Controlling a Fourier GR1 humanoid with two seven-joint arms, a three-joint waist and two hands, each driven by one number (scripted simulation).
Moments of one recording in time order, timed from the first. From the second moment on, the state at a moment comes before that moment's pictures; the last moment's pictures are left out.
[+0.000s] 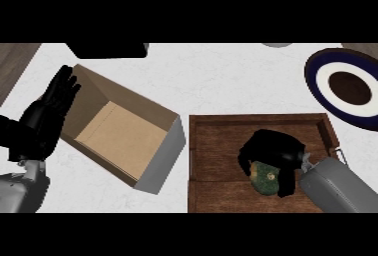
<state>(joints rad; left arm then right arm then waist) -0.20 0.40 -0.06 -1.64 0.20 0.17 0.21 -0.41 -0.52 0.60 -1.35 0.69 0.38 -0.44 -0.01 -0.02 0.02</state>
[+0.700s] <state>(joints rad) -0.19 0.40 -0.06 -1.69 0.20 0.16 0.25 -0.69 -0.36 0.05 -1.10 0.60 -0.03 0.25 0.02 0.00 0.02</state>
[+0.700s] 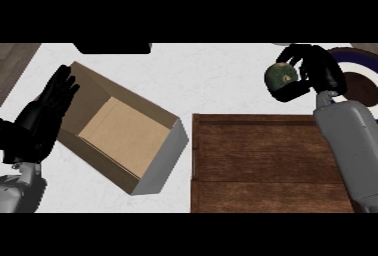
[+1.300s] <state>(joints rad) -0.18 0.39 -0.05 -1.67 0.18 0.14 0.21 -0.82 -0.42 -0.11 -1.02 0.82 -0.42 0.54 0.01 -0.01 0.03</state>
